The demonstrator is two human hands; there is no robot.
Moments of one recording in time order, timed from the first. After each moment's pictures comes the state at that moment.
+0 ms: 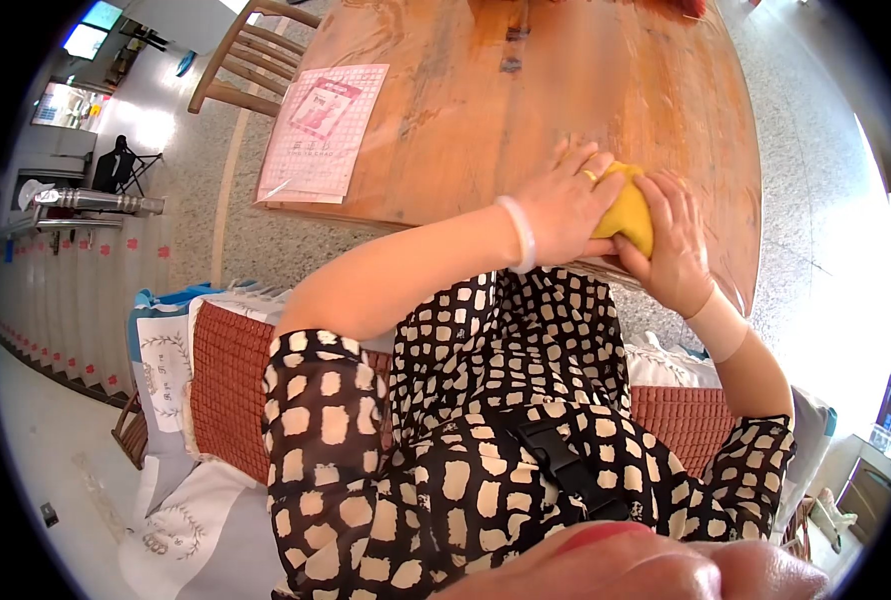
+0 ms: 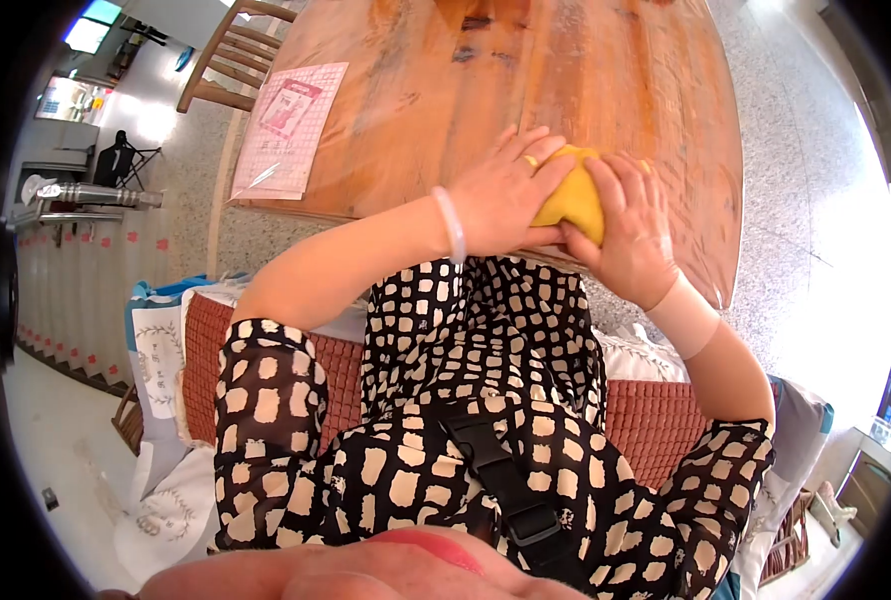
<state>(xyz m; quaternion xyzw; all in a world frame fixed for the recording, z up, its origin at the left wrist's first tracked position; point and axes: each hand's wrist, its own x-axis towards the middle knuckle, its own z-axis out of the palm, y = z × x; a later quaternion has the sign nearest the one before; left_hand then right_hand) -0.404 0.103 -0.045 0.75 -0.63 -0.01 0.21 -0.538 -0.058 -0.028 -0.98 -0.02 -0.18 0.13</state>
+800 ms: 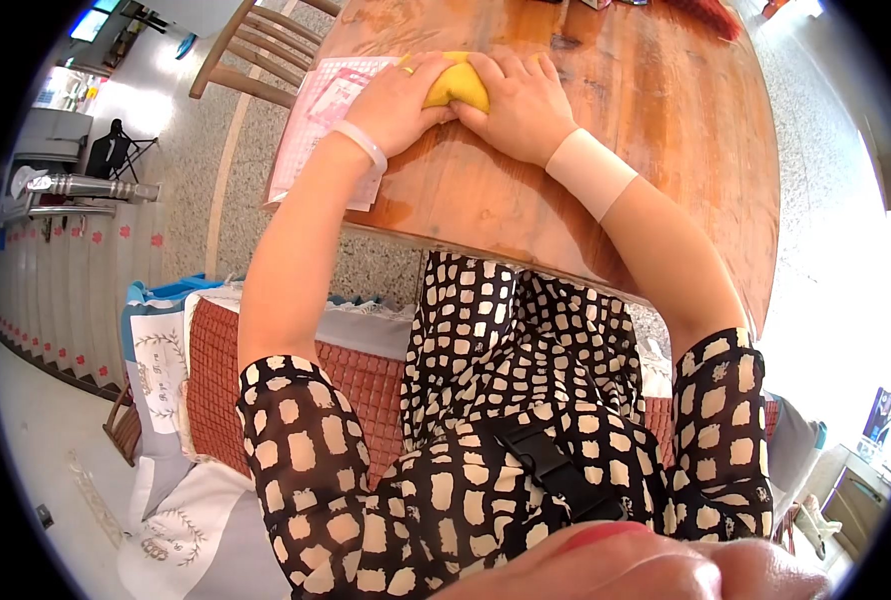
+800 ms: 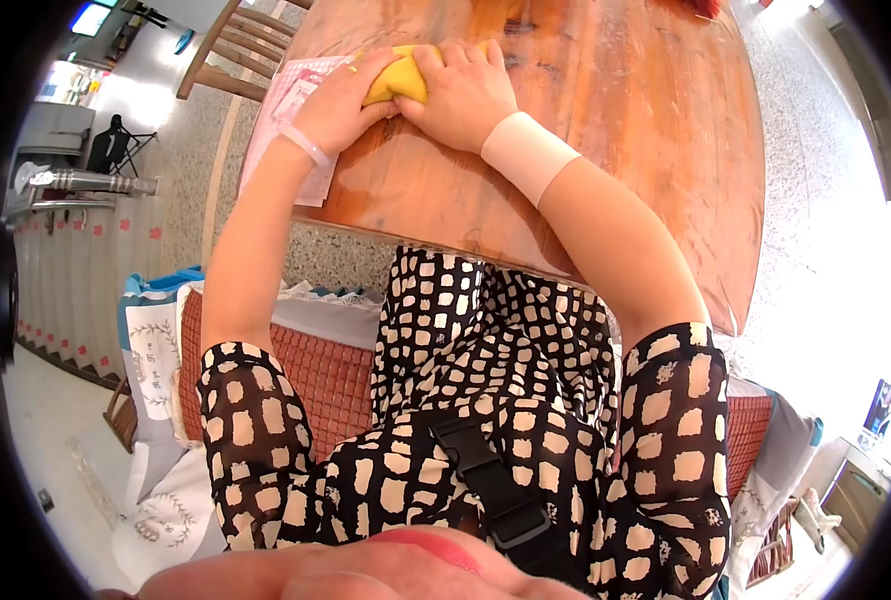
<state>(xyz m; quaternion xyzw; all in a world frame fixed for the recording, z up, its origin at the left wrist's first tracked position) -0.228 0.225 -0.031 0.86 -0.48 0.03 0.16 -0.310 0.044 -0.055 -0.96 -0.08 -0.26 0.11</state>
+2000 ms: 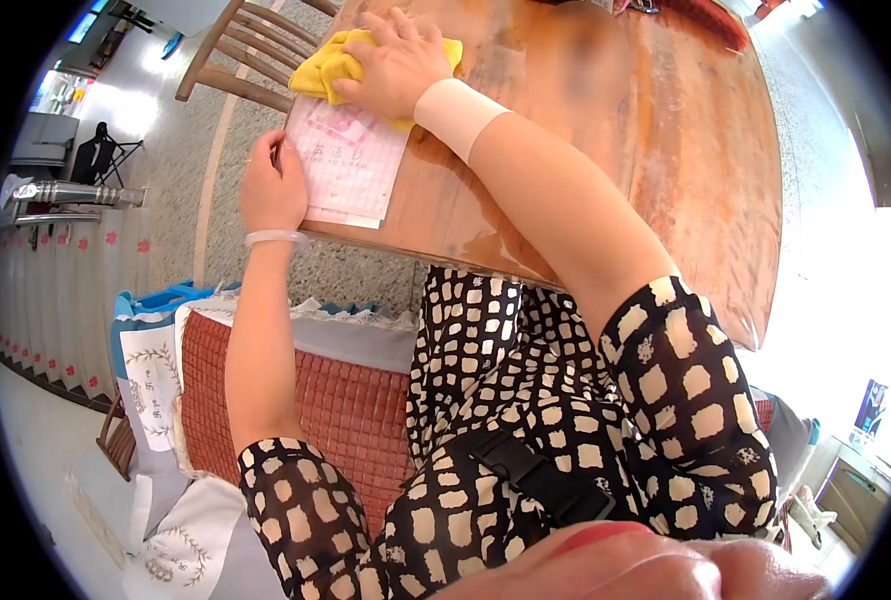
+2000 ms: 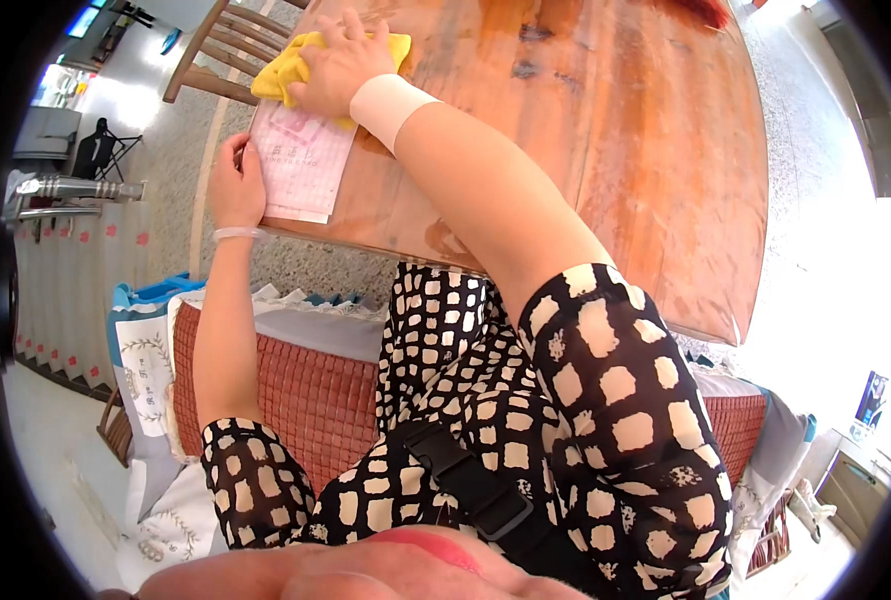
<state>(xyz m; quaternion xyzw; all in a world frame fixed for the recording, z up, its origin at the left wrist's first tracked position) -0.234 0.358 -0.068 0.94 -0.09 0.15 0.30 -0.205 0.142 -0.058 -0.96 -0.05 -0.23 0.16</state>
